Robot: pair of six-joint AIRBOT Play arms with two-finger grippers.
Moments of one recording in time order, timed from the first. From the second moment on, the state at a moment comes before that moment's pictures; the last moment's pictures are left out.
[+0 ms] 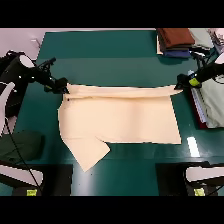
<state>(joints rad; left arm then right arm) 0.05 -1.62 1.44 1.11 -1.28 -1.44 -0.23 -1.53 1.43 -1.19 1.35 1.40</state>
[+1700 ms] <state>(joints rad) -0.13 -0.85 0.42 1.03 -1.12 -1.62 -0.30 -1.14 1.24 -1.15 1.43 1.37</state>
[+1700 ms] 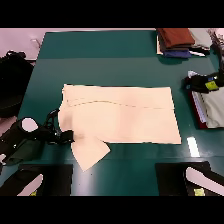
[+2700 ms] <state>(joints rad) -0.14 -0.85 0.52 1.02 -1.17 -1.57 -0.45 -1.08 0.55 -1.16 1.31 1.32</state>
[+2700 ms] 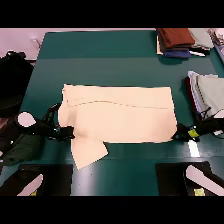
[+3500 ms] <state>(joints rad) -0.14 -0.87 0.79 1.07 -1.07 -1.58 -0.36 -0.88 0.83 -1.30 1.43 1.34</state>
